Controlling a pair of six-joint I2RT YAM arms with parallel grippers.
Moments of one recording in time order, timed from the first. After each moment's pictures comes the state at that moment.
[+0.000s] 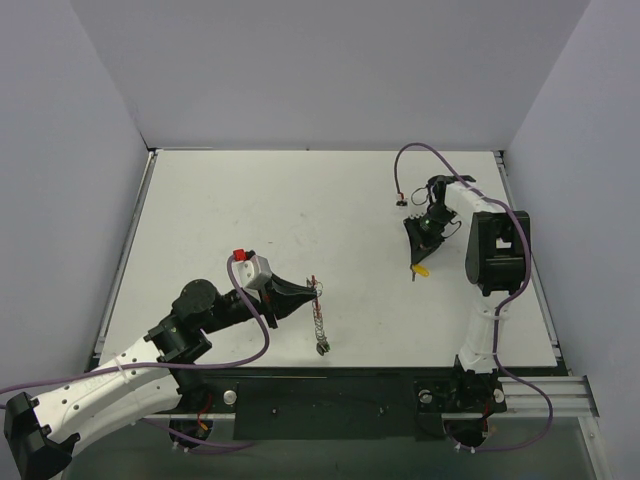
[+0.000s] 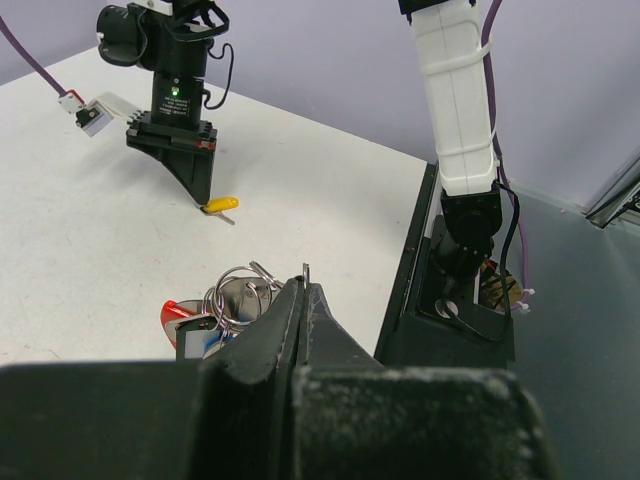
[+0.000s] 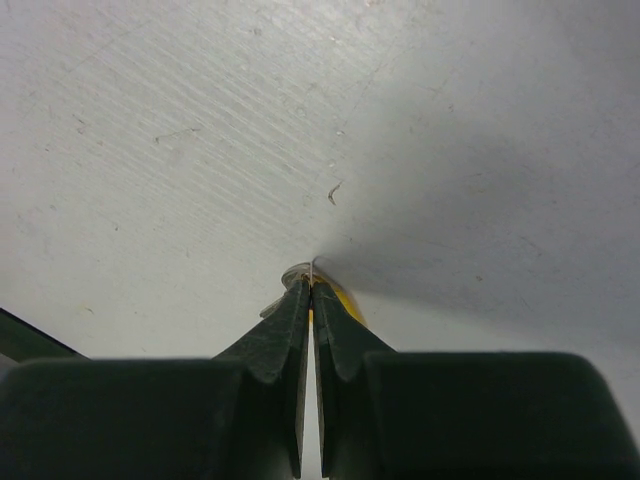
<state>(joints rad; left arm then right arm) -0.91 0.66 0.49 0.26 0.31 -0.26 0.05 2.11 1.53 -1.04 -0.33 -0.42</state>
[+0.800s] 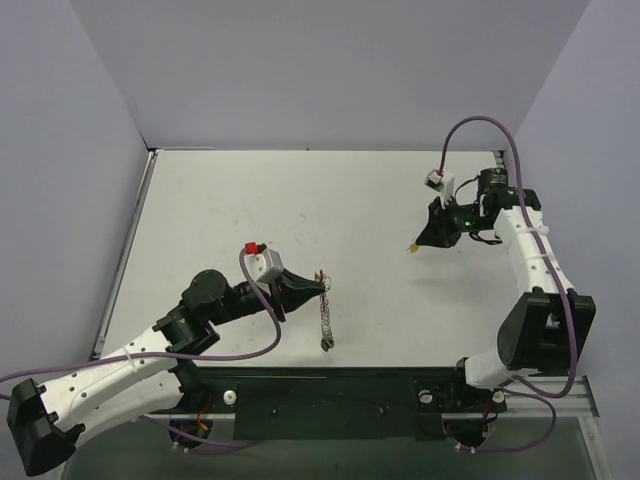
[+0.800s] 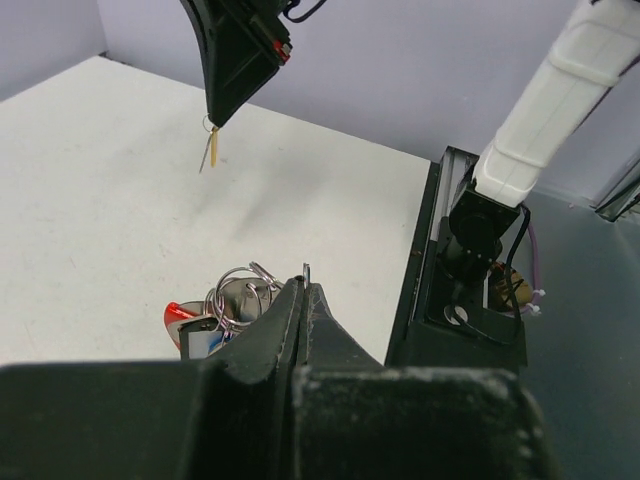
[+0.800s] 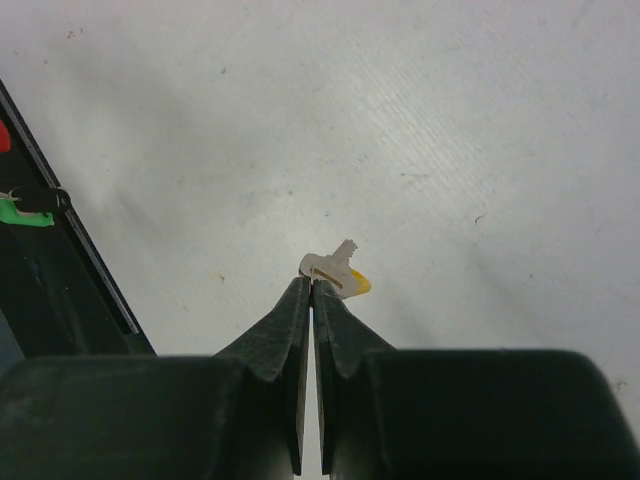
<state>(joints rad) -0.92 0.75 0.54 0.28 0.32 -0.23 -0.07 1.54 1.29 -0.98 -0.82 -0.71</state>
